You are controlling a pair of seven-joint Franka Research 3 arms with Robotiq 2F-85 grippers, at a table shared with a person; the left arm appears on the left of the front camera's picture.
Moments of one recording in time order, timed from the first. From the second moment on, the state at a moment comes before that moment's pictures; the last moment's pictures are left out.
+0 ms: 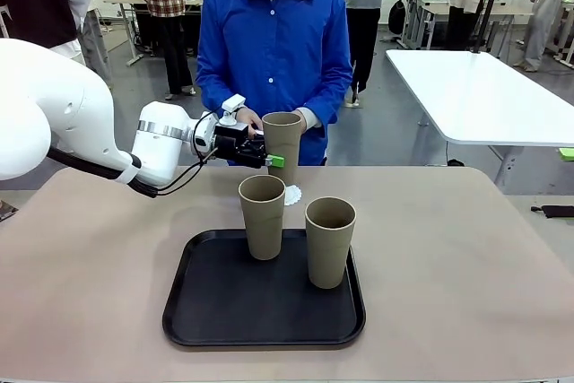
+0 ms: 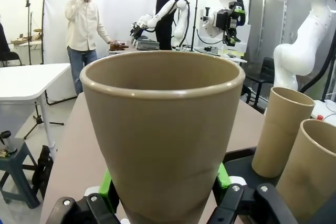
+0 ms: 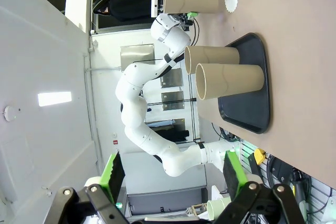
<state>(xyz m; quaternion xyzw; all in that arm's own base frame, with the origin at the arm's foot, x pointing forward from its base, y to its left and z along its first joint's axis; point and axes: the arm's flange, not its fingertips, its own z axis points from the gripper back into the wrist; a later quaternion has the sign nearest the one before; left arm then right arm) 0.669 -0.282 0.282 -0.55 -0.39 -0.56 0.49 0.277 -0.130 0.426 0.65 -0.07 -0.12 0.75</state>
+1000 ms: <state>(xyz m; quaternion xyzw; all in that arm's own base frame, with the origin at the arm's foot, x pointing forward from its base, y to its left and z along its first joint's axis) 0.666 -0.280 0.272 -0.55 -0.38 -0.57 0.48 0.277 -0.130 0.426 0.65 -0.07 -0.12 0.75</state>
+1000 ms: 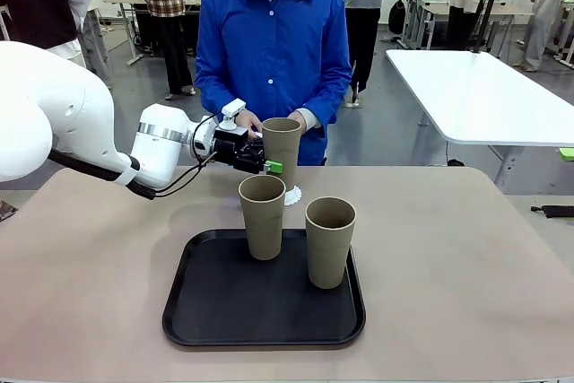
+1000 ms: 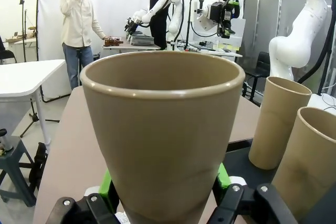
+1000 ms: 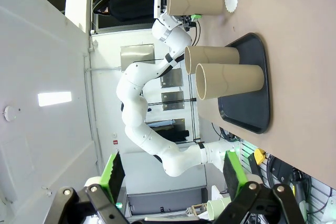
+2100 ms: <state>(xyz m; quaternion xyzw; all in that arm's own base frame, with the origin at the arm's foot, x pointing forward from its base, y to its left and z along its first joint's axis) 0.678 -0.281 0.247 -0.53 -0.40 -0.61 0.43 0.277 -0.130 0.426 0.65 -0.07 -0.12 0.75</state>
